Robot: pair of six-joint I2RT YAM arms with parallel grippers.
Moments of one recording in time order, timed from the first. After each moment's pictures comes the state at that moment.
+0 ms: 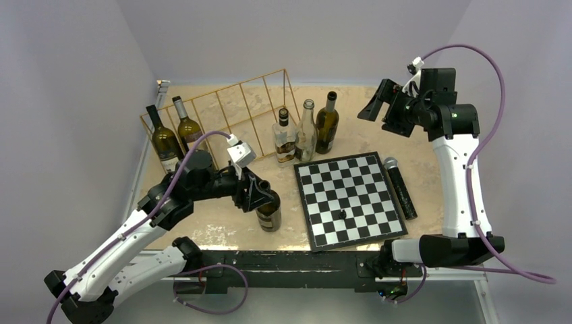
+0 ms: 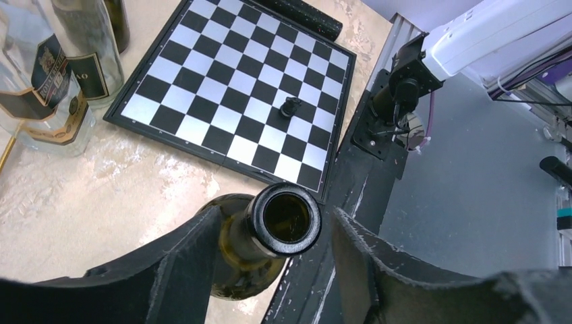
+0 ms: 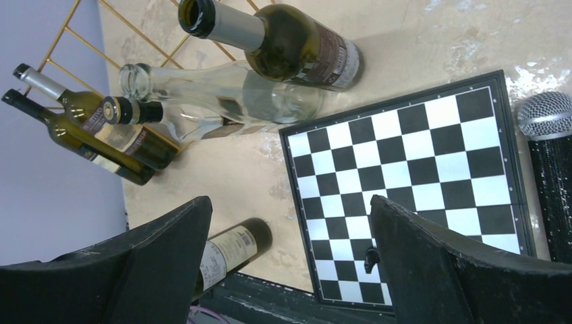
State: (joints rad) left arm -0.73 0.77 0.90 -0.49 0.47 -0.20; right arm 0.03 1.34 1.72 -1.11 -0.31 0.47
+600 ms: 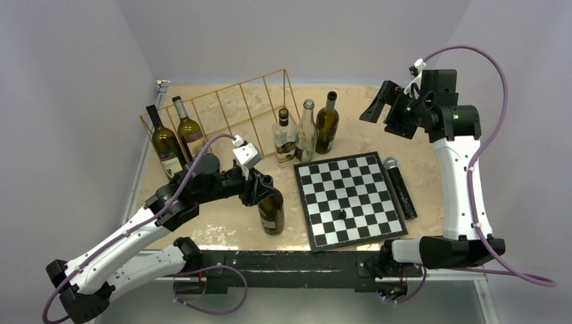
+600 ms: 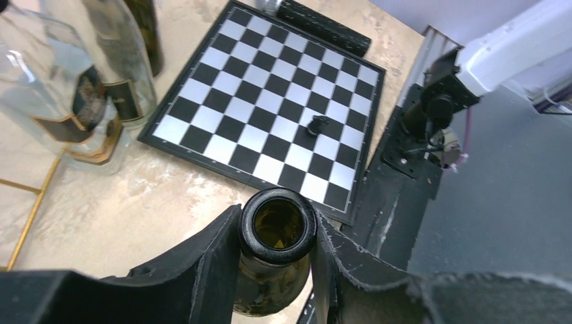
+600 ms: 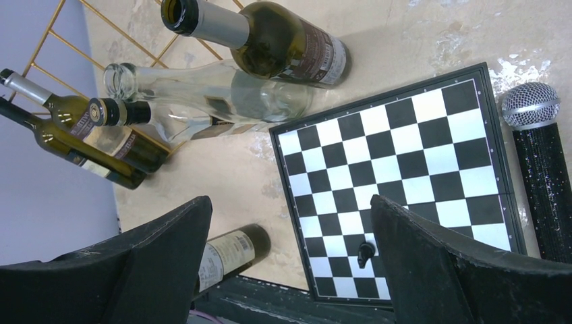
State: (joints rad) left arm -0.82 0.79 0.86 -0.38 0.31 -0.18; right arm 0.03 1.33 1.72 -1.14 -0.27 0.46
